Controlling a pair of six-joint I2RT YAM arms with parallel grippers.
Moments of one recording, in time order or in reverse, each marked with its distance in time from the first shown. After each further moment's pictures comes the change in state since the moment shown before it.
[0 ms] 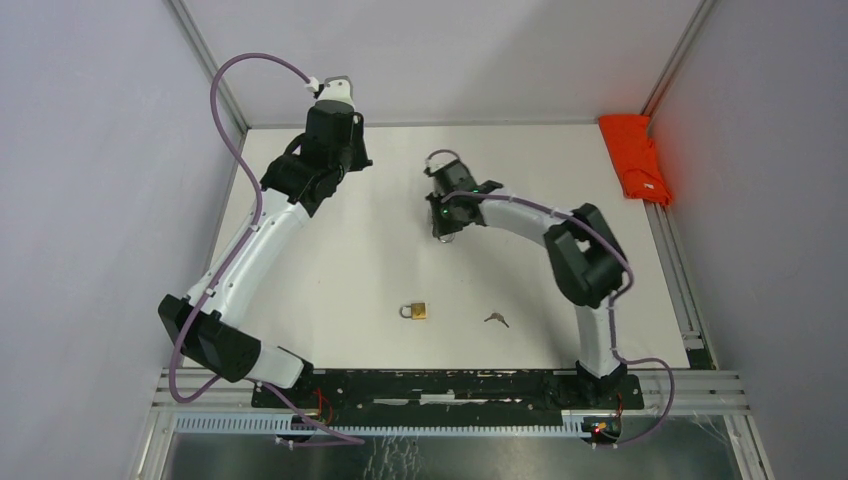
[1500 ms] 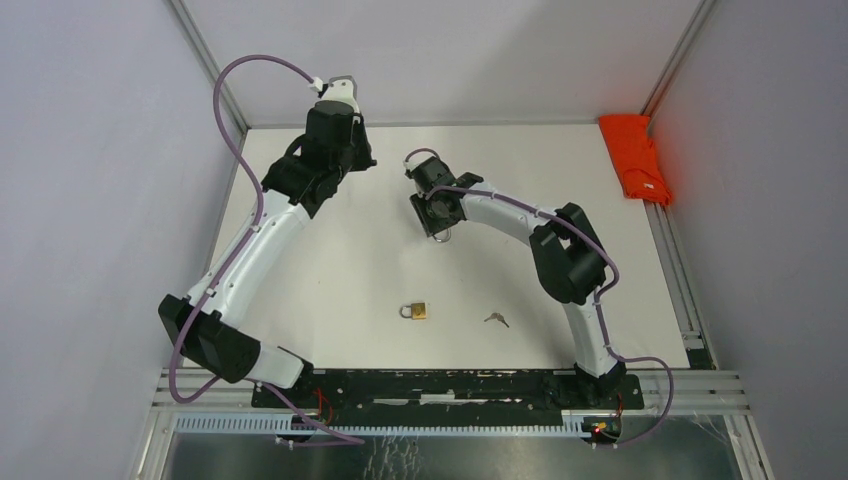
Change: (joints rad) left arm 0.000 -0.005 -0.019 0.044 0.070 0.000; right arm 0.043 0.036 0.144 -0.143 0.067 -0.081
